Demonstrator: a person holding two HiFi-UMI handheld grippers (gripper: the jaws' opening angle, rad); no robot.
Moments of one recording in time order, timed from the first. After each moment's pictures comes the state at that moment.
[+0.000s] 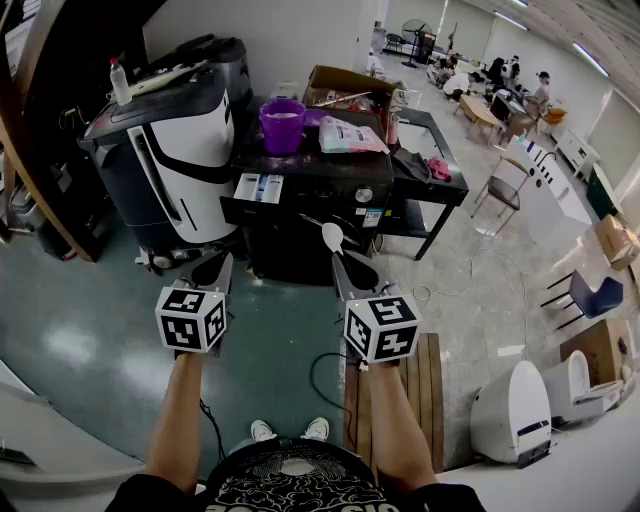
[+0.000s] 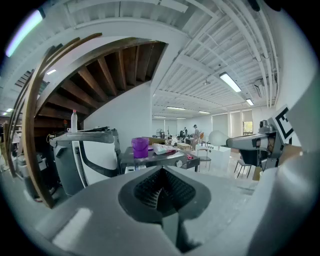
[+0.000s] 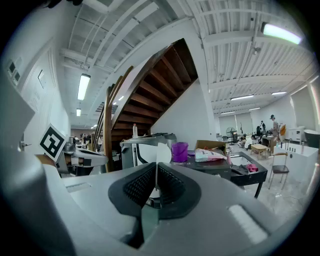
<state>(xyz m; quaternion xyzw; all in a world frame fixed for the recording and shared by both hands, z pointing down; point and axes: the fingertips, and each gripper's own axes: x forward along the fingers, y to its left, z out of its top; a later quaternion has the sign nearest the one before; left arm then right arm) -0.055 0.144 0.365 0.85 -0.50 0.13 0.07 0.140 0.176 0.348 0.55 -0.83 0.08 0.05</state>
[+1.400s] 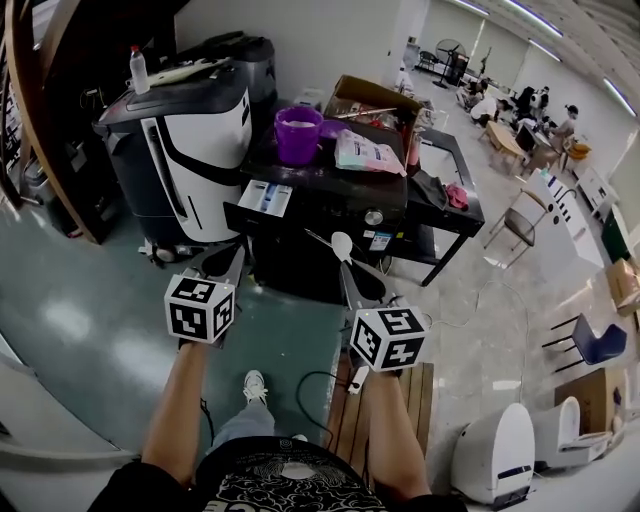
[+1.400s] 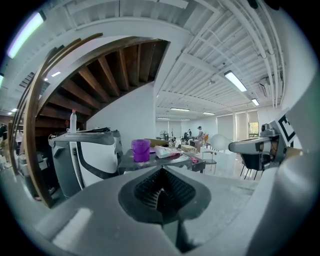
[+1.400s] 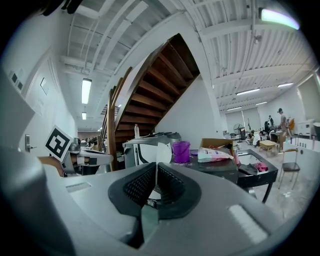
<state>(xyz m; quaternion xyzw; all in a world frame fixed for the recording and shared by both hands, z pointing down) -0.016 0.088 0.368 0.84 -0.52 0.11 0.06 0.175 0.120 0.361 0.52 -0.85 0.09 0.04</state>
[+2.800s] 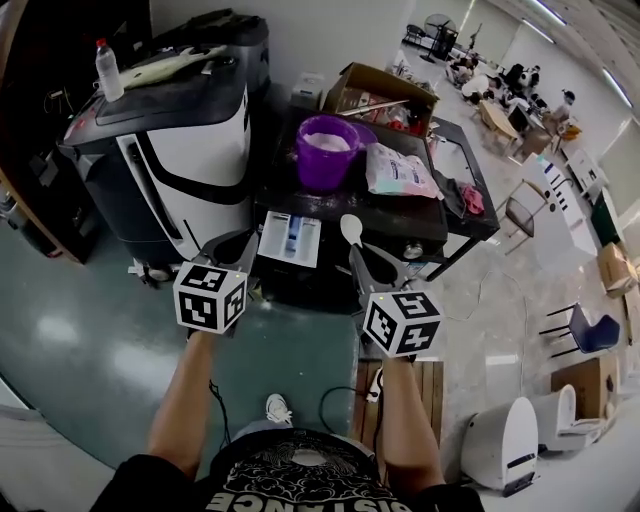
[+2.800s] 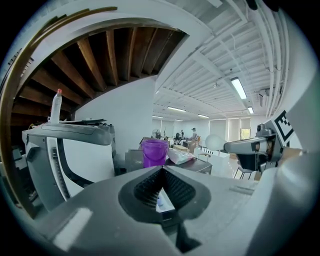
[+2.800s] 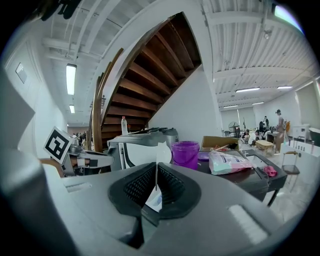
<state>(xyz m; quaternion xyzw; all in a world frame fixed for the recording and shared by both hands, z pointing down) -0.102 -0.142 0.379 0.88 -0.46 0.10 0.09 0.073 -0.099 0.359 0.55 -0.83 0.11 0.07</state>
